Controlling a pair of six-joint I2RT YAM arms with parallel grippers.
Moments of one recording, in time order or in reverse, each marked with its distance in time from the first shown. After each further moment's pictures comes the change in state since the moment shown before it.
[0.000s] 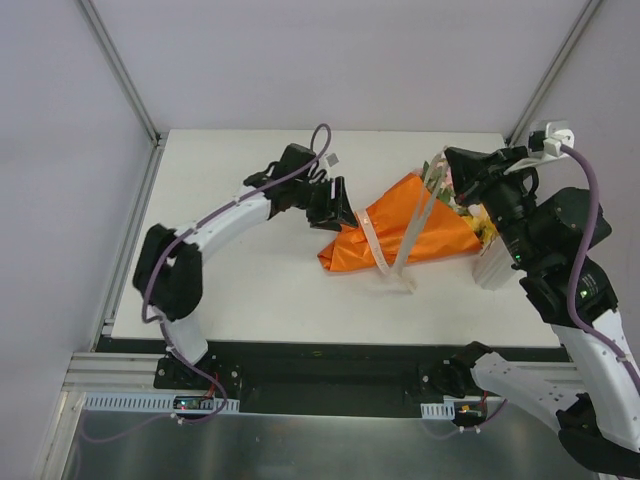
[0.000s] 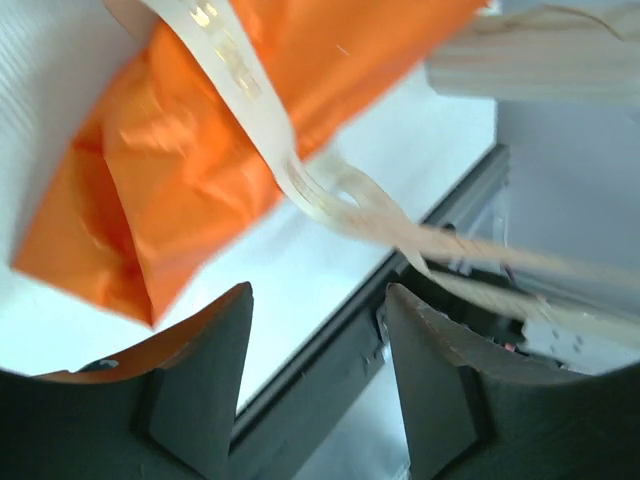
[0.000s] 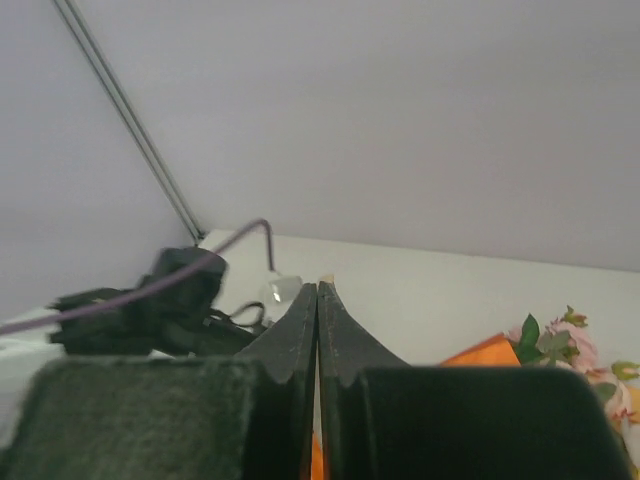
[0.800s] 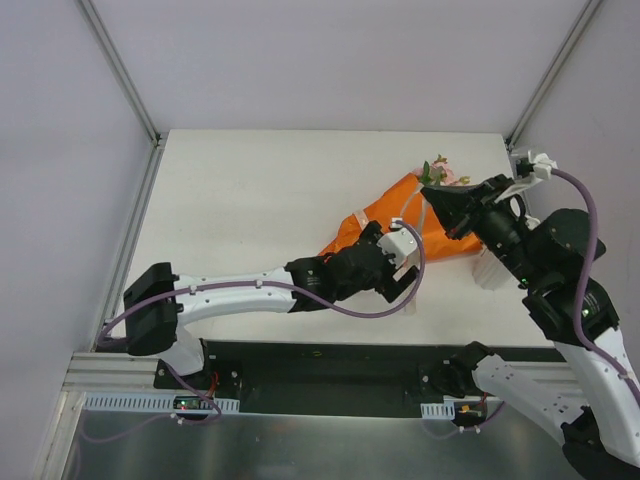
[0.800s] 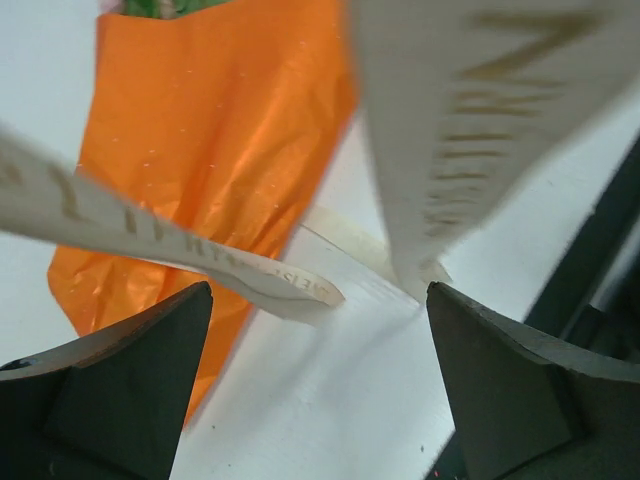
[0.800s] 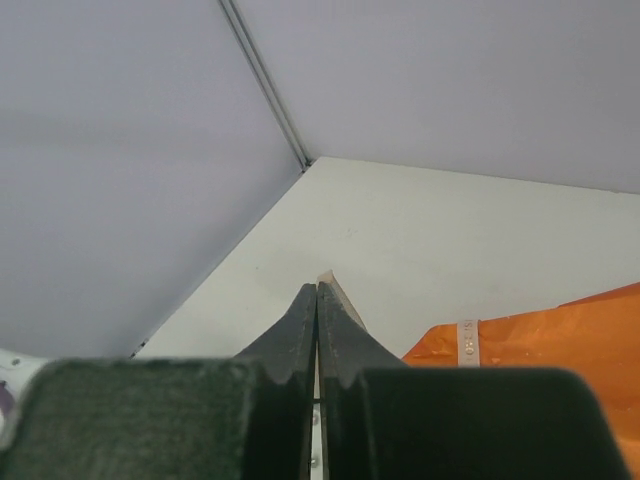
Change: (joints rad) left arm -0.665 -0.338 -0.303 0.406 -0.847 0.642; right arm 0.000 -0.097 -0.142 -0.080 -0.257 0.146
